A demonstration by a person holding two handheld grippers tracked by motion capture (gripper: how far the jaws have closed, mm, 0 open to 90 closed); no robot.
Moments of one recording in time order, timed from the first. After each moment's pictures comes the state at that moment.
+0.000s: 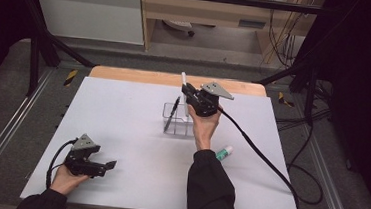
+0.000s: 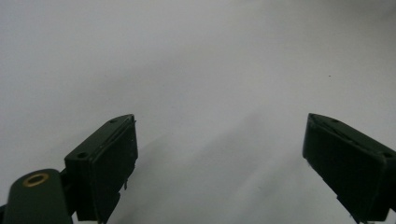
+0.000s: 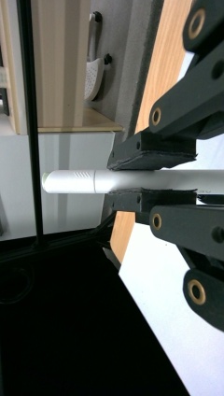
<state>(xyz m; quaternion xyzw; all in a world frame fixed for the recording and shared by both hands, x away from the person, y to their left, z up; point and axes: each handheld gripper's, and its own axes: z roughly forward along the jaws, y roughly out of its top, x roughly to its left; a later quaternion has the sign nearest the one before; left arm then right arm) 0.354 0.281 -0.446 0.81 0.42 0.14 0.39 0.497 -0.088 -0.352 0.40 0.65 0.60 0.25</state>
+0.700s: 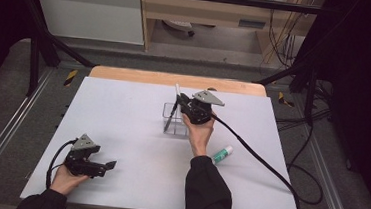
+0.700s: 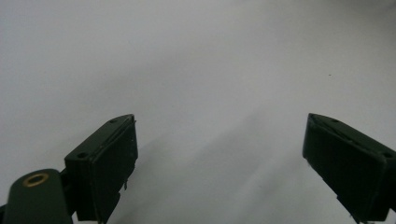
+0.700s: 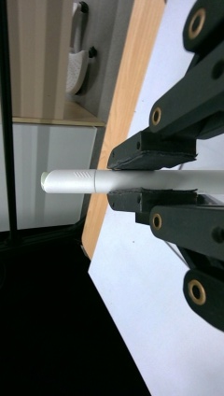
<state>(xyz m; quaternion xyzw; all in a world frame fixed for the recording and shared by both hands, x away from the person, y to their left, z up) 0.353 0.281 -0.446 0.81 0.42 0.14 0.39 0.493 -0.076 -0.384 0.39 0.68 0.57 0.24</state>
